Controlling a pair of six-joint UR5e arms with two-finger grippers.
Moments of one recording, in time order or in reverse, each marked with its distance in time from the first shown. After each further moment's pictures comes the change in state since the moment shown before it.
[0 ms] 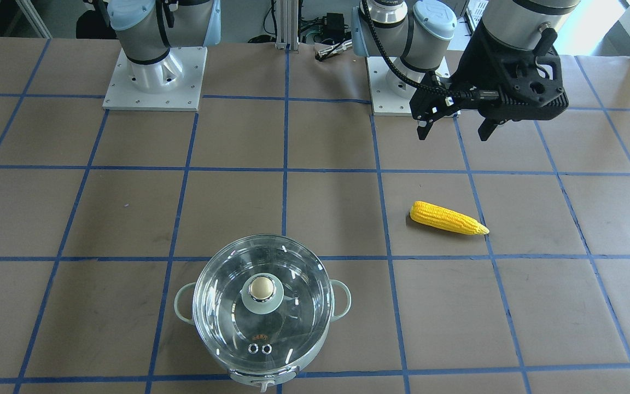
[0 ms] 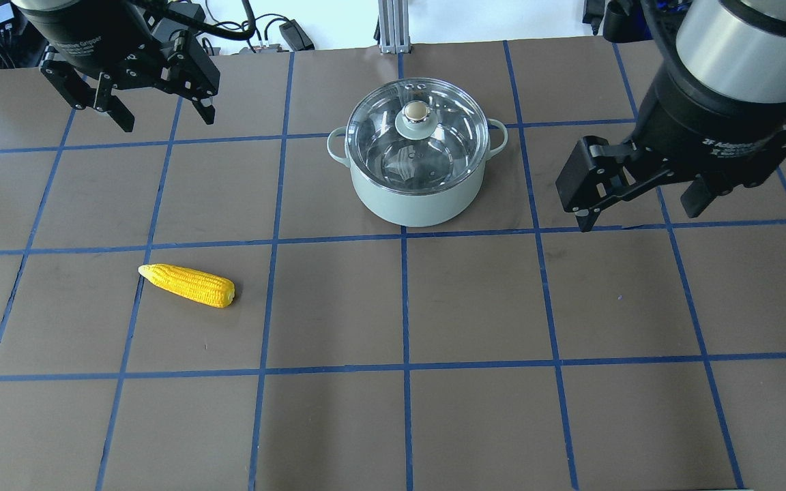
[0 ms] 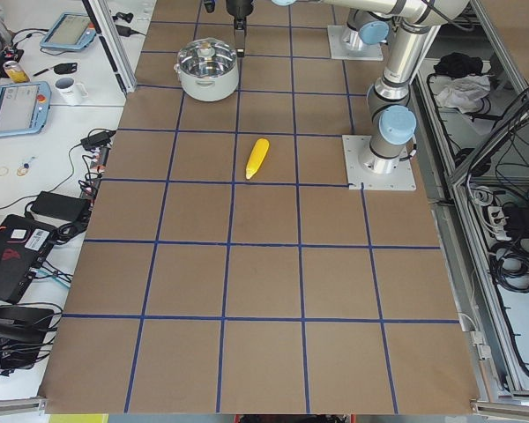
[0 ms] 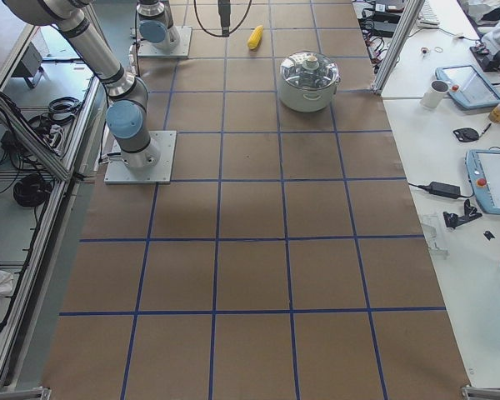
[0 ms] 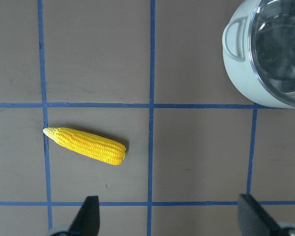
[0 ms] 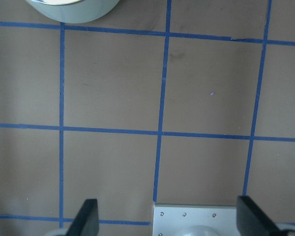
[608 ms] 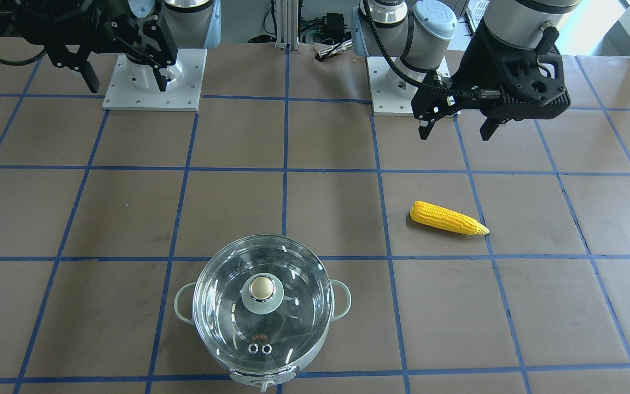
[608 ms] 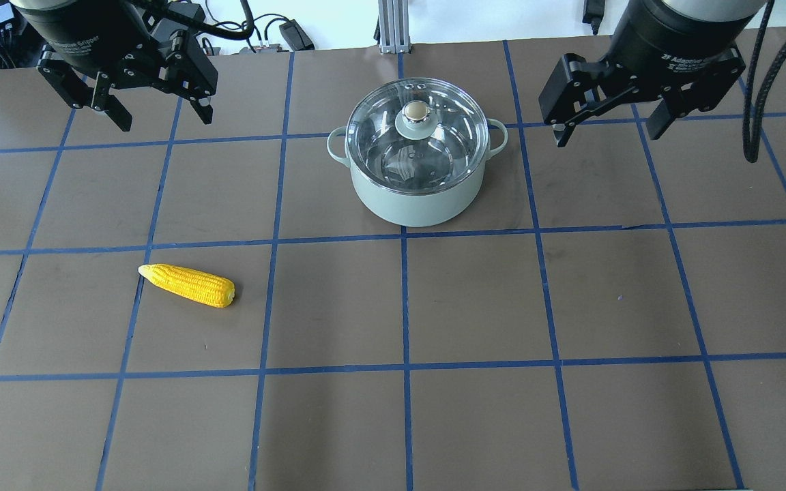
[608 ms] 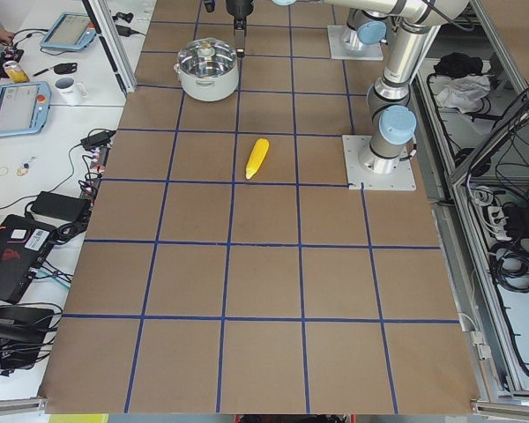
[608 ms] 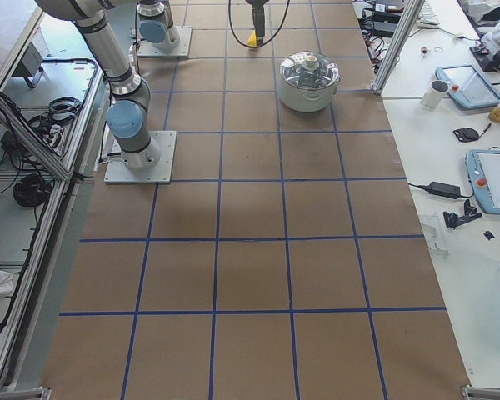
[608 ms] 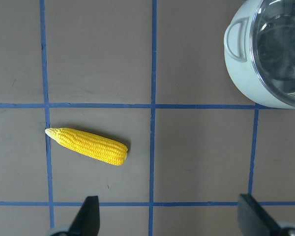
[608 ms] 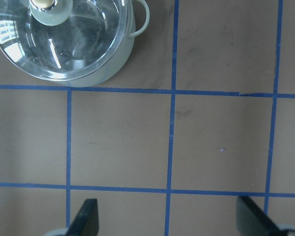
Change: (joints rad) left arm 0.002 0.001 0.000 0.001 0.004 0.002; right arm -0.047 0.148 -0.029 -0.197 0.043 -0.021
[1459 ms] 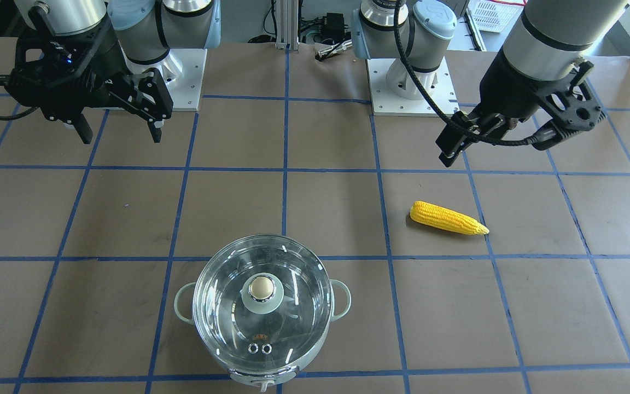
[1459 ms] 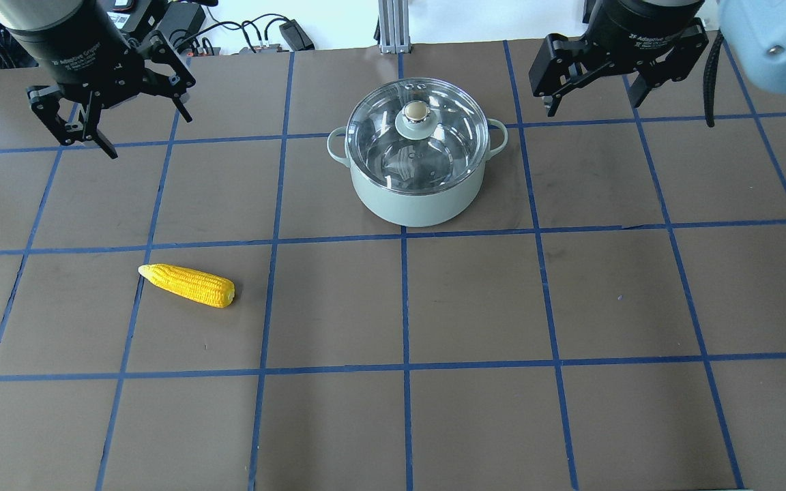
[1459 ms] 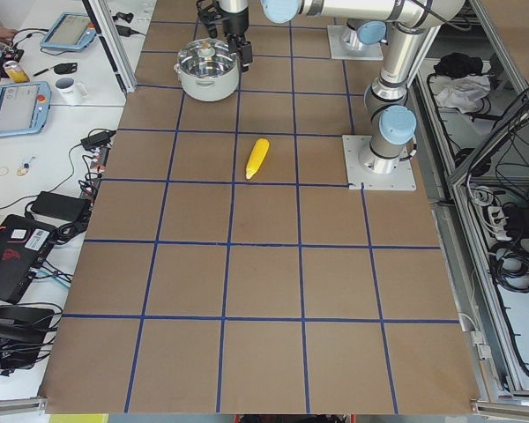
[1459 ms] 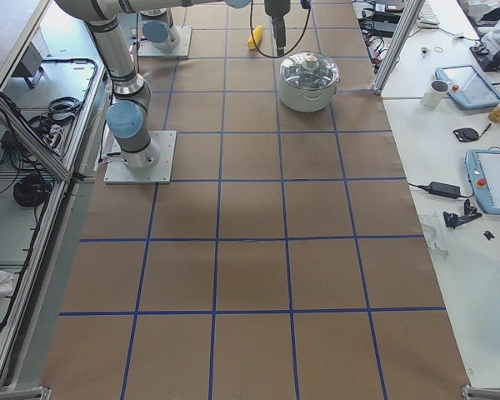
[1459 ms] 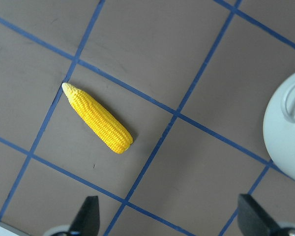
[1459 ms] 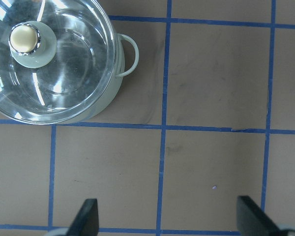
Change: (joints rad) left arm 0.066 -0.018 -0.046 0.024 0.008 -0.428; right arm -0.005 0.101 -0.006 -0.149 -0.033 -0.014
